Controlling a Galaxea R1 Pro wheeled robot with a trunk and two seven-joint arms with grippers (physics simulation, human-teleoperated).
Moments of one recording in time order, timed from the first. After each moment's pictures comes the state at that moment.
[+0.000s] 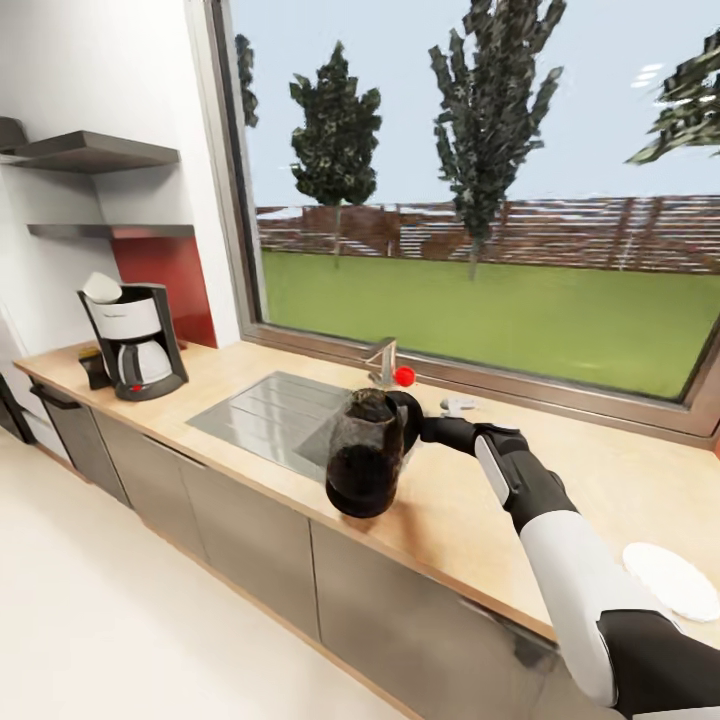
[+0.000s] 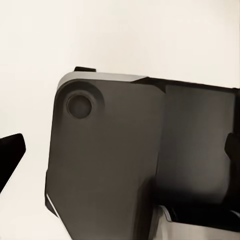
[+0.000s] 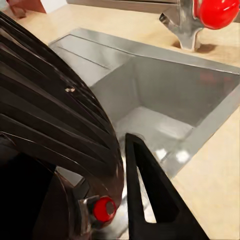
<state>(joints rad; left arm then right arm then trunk) 0.00 -0.07 0.07 -0.08 0.05 -0.23 0.01 -0.95 0.02 0.00 -0.75 -0.09 0.49 0.37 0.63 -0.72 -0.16</state>
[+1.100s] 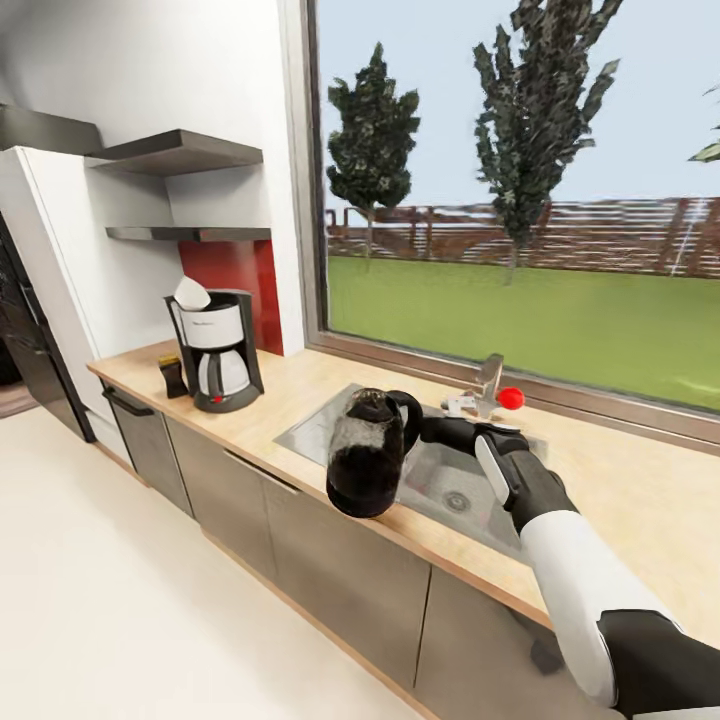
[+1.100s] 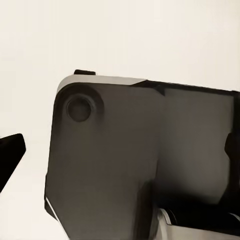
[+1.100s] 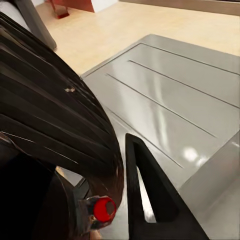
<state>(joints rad) 0.00 -0.07 0.07 -0.08 0.05 -0.23 0.01 -0.95 0.02 0.00 -0.75 -0.09 0.49 0.37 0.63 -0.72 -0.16</state>
